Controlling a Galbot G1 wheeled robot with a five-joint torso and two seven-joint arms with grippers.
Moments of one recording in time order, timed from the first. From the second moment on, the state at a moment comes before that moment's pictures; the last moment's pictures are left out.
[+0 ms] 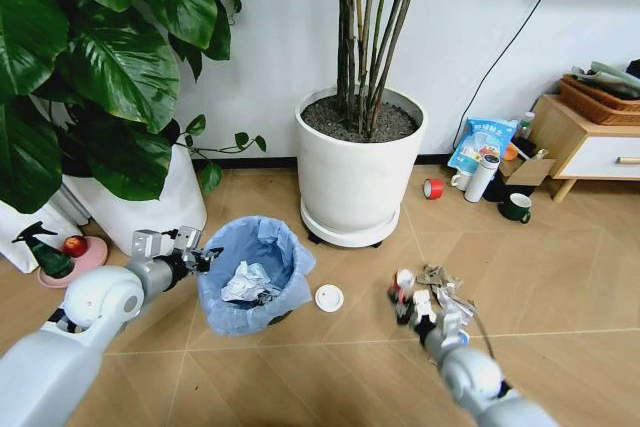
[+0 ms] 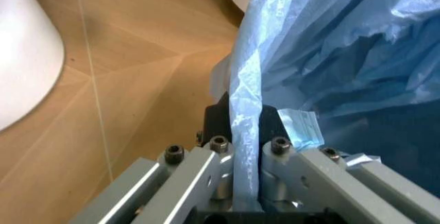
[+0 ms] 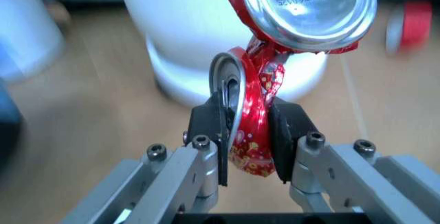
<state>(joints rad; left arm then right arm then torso) 1.07 -0.78 -0.36 -1.86 -0.82 0.71 0.05 -1.21 1.04 0.27 1.70 0.56 -0.14 0.02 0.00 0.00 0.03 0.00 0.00</state>
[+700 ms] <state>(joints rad) 0.92 -0.86 -0.17 -1.76 -0.82 0.73 0.06 -0.88 0.89 0.02 2.17 0.83 -0.22 0.01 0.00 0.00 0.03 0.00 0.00</state>
